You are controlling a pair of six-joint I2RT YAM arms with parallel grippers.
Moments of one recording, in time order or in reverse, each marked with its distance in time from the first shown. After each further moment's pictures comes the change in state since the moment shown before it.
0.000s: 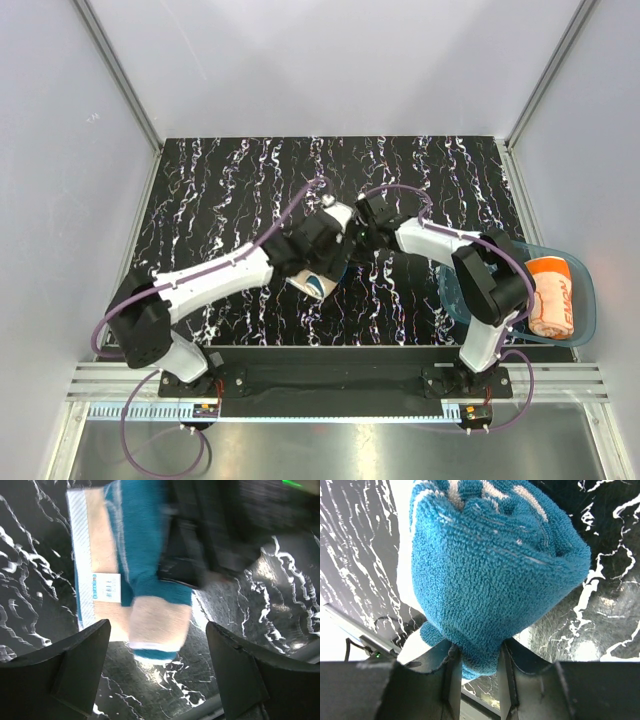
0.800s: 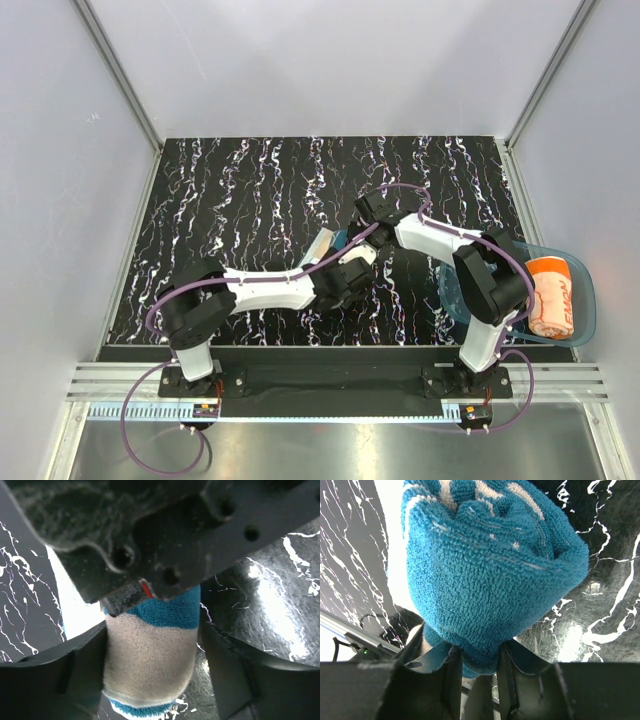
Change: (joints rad) left arm -0.246 0.259 -0.077 0.174 -0.374 0.032; right arm 0.003 0.010 0.064 -0.162 0.029 -0.035
